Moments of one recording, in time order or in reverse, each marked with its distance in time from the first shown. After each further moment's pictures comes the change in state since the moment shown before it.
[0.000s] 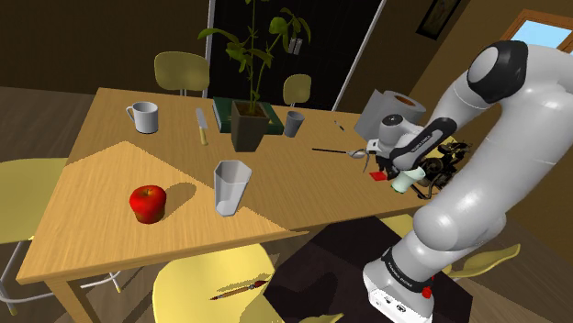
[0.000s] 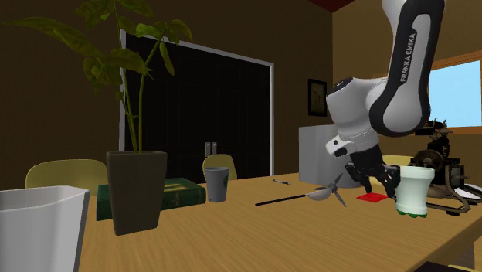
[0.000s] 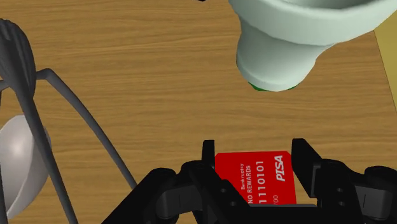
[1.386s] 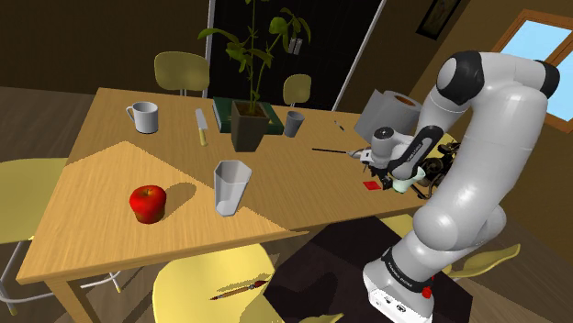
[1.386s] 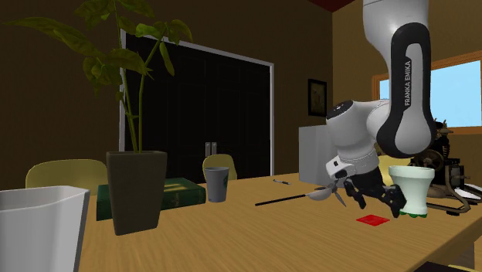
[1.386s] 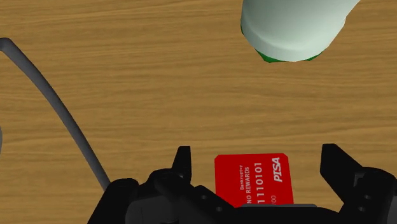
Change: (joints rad) arm -0.001 0.197 -0.010 0.059 -0.126 0.121 0.198
